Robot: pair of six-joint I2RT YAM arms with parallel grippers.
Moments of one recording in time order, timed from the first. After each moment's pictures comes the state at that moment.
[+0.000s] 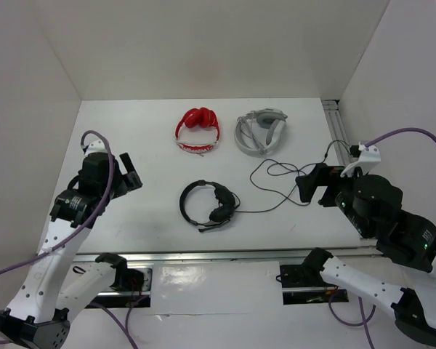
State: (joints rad) left arm -0.24 0.82 1.00 -0.88 -0.30 -0.53; right arm 0.77 0.66 1.35 -1.07 0.49 0.46
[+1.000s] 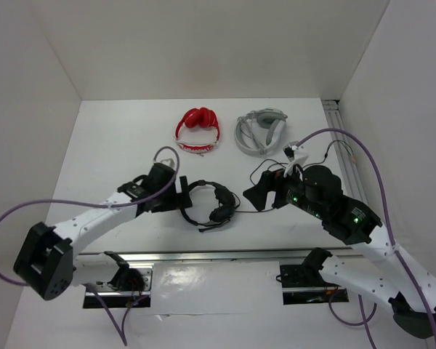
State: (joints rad) left arm -0.48 1.17 0.75 -0.50 -0.02 -0.67; right arm 0.76 0.71 0.97 -0.62 0.02 0.47
